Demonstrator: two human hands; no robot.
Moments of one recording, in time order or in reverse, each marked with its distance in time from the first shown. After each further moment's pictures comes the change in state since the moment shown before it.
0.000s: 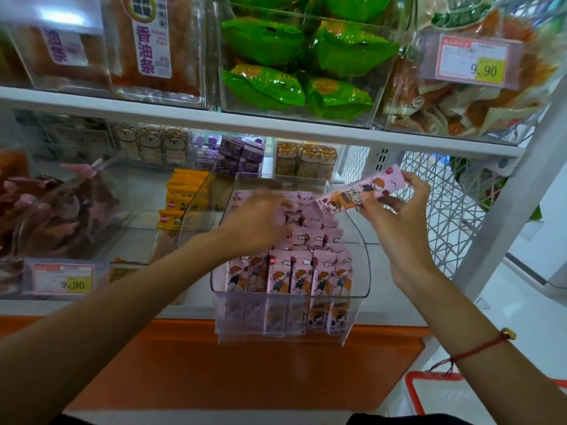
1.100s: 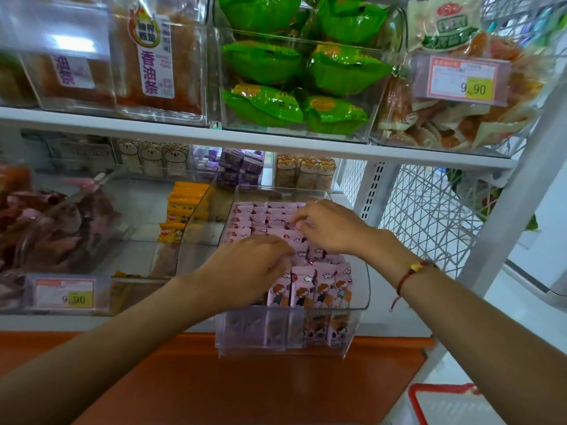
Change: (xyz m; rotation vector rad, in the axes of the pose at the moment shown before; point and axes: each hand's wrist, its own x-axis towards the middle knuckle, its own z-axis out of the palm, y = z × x) left_hand -0.046 0.004 -0.004 0.202 -0.075 0.208; right_hand 0.042 0.006 0.055 -1.176 -0.728 -0.372
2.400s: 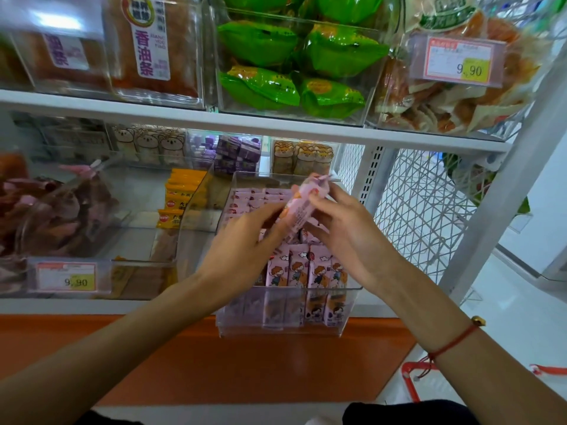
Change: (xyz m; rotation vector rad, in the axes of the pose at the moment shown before) left_hand -0.016 0.026 -0.004 -0.509 0.361 -0.151; right_hand -0.069 -0.037 -0.008 1.580 0.188 0.182
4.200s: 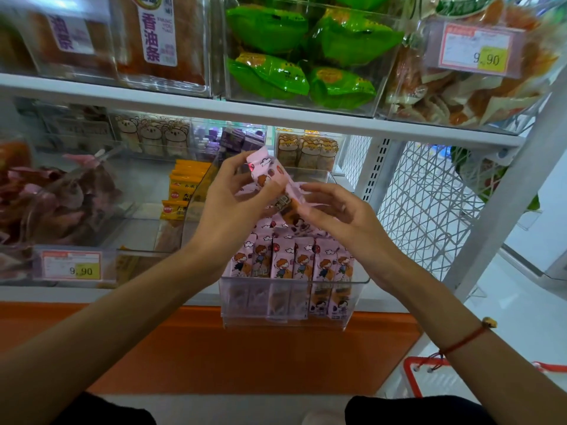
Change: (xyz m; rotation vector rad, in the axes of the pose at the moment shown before) left_hand 0.011 0.006 -0.018 -0.694 0.209 -0.251; right_hand -0.001 0.011 -0.010 -0.445 -0.032 -0.178
